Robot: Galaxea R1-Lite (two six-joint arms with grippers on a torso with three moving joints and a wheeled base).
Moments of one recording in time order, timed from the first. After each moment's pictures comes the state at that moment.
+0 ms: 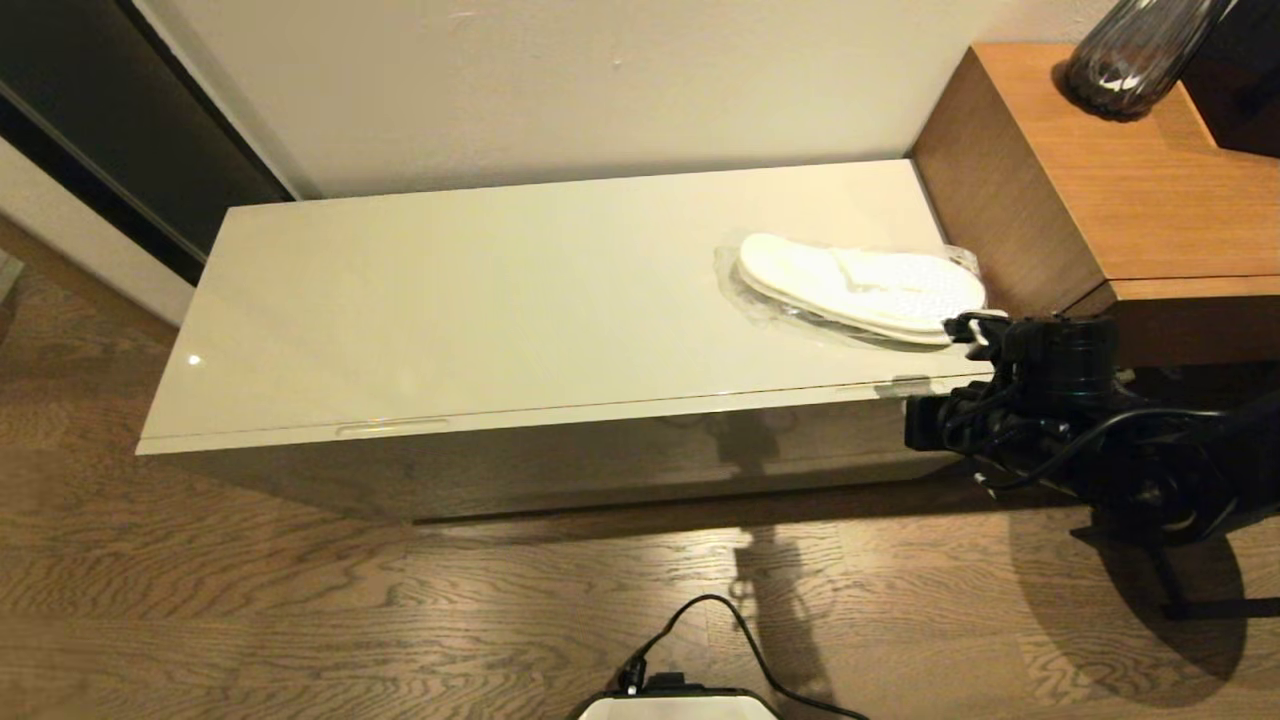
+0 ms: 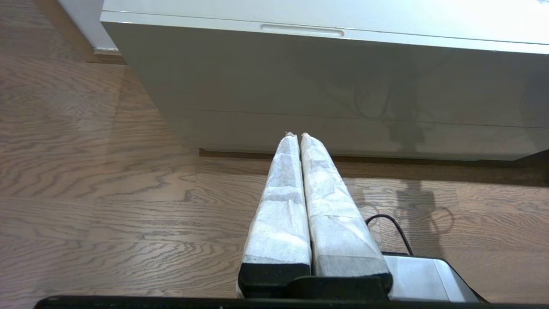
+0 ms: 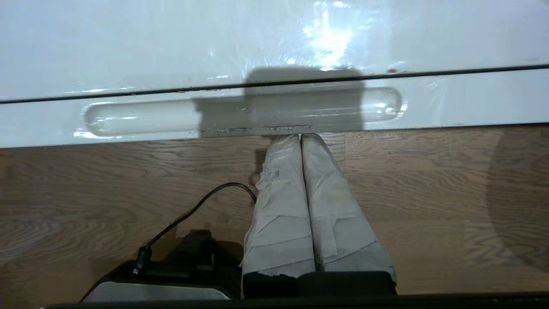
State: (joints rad) left arm 0.00 0.00 0.00 -0.05 0.00 -0.11; right arm 0.19 1.88 -0.86 -0.66 -0.09 0.07
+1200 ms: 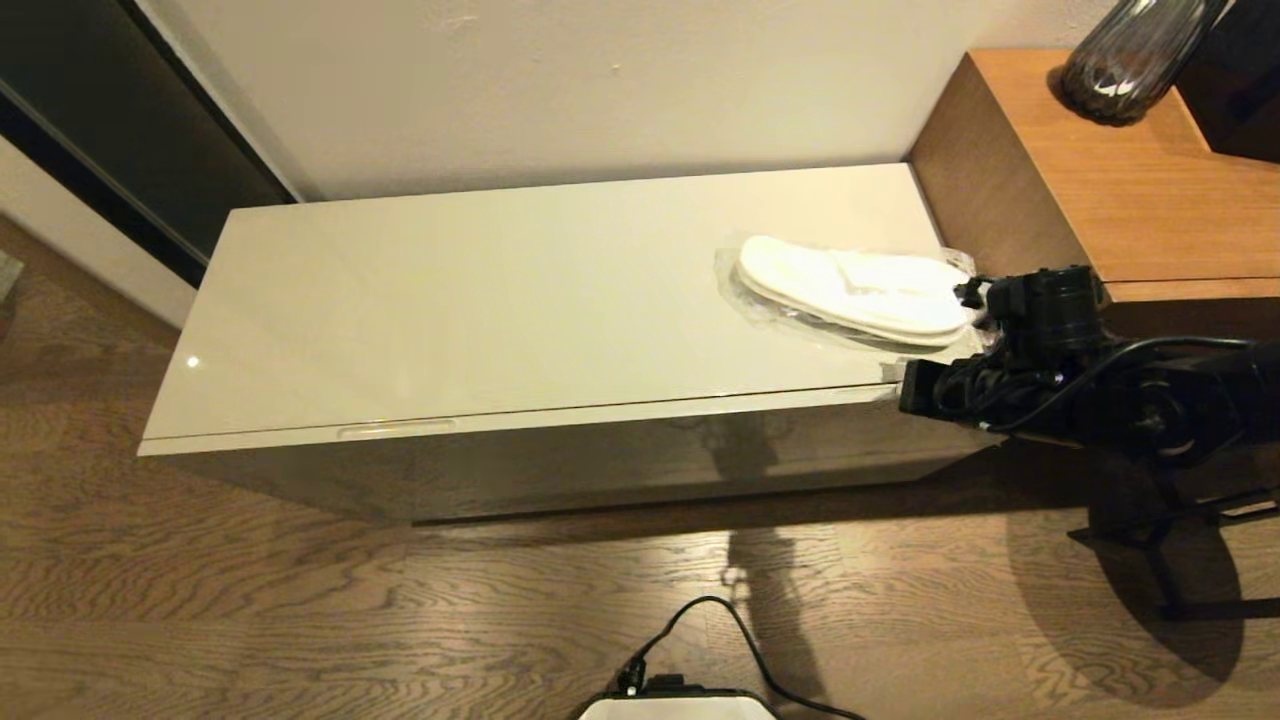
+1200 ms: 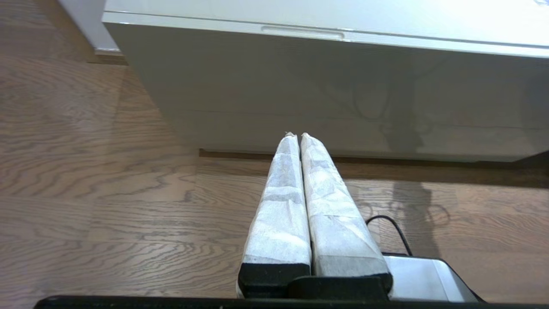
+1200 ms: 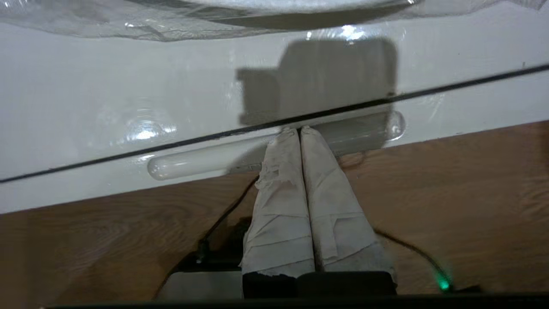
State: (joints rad) left arm 0.00 0.00 0.00 -0.05 0.00 -0.11; right arm 0.19 1.92 -1.08 -0.22 -0.05 0.33
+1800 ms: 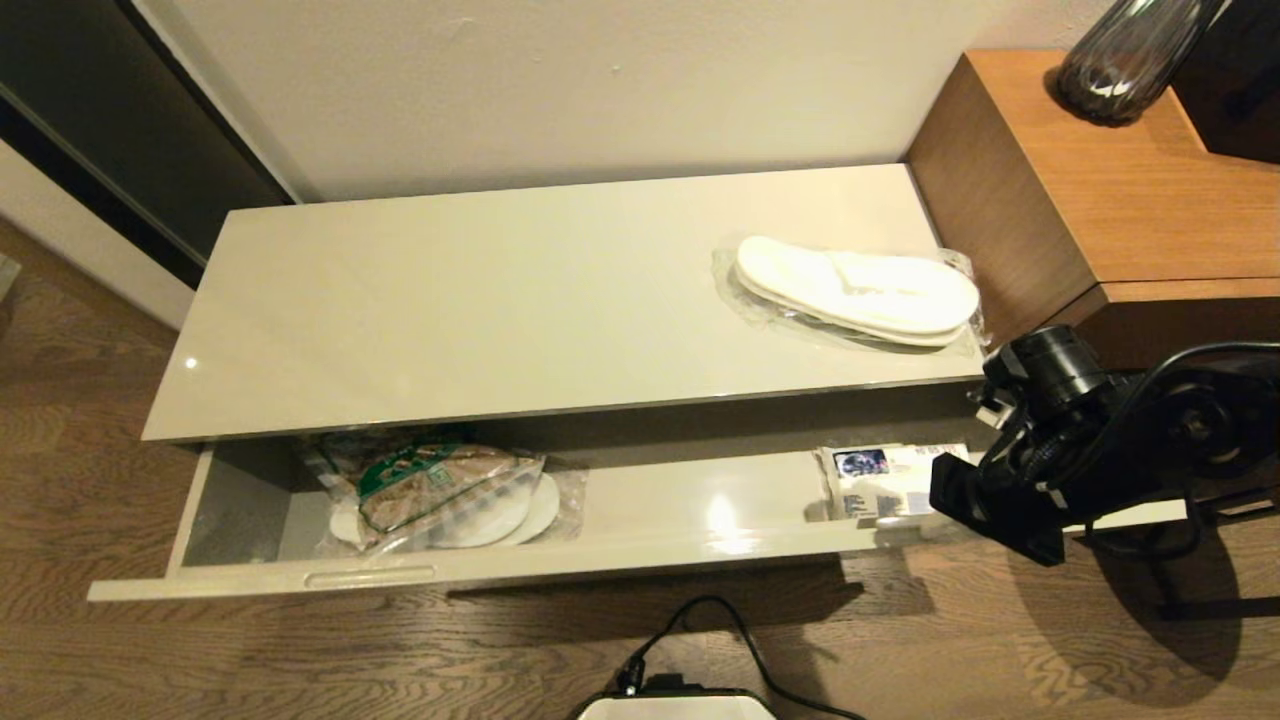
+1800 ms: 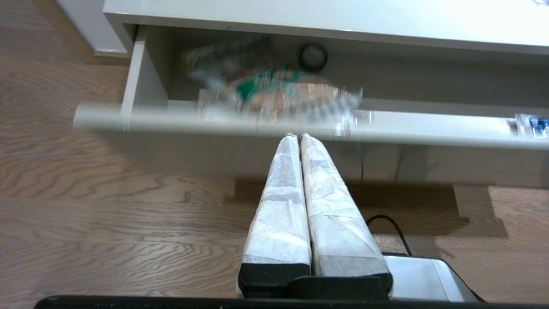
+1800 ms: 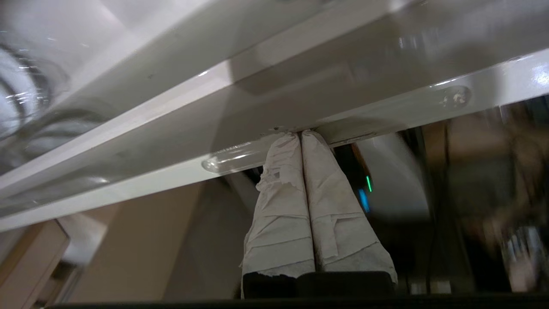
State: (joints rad) left arm 0.00 0.00 0.00 -0.05 0.00 -0.11; right arm 0.20 1.82 -1.02 0.24 0.14 0.62
